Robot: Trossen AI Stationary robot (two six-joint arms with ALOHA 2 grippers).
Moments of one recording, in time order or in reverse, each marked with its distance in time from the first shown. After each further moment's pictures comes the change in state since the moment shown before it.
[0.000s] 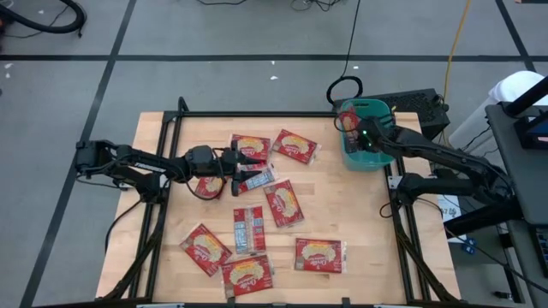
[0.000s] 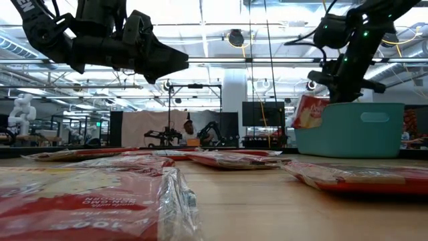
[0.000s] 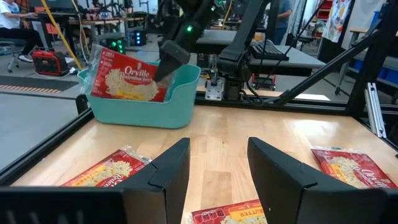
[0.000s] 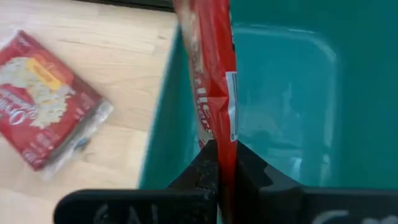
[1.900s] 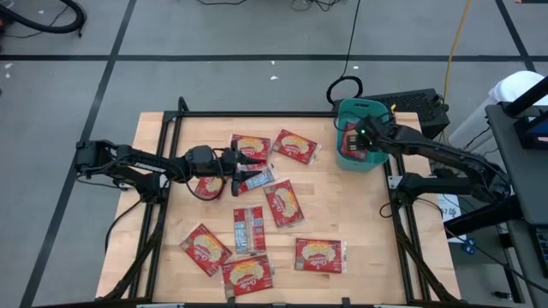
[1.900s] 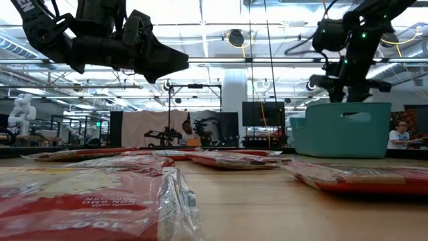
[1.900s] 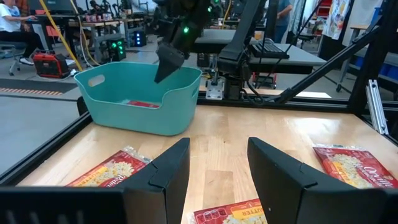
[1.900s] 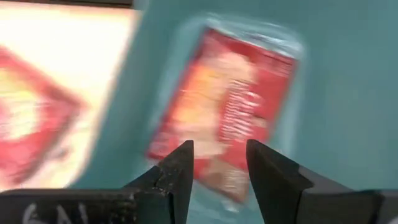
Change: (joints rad) left arm 0.000 0.000 0.000 -0.001 0.000 0.017; right arm 0.012 0.021 0.033 -0.063 0.026 0.073
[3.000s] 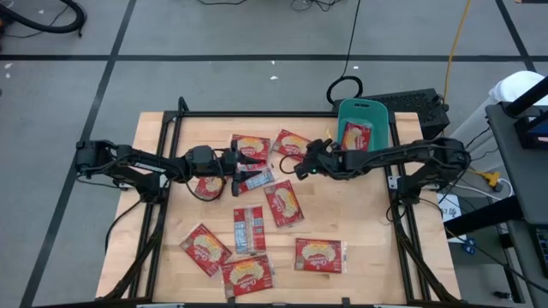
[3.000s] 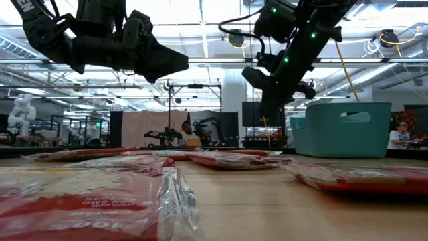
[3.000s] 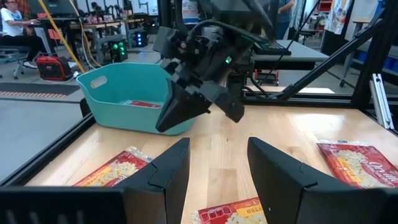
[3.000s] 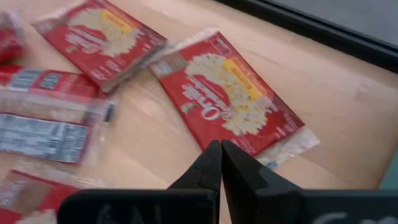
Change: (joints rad) left arm 0.001 0.000 0.000 -0.009 -0.004 0.028; right arm 0.523 0.535 0.196 0.462 0.234 -0.010
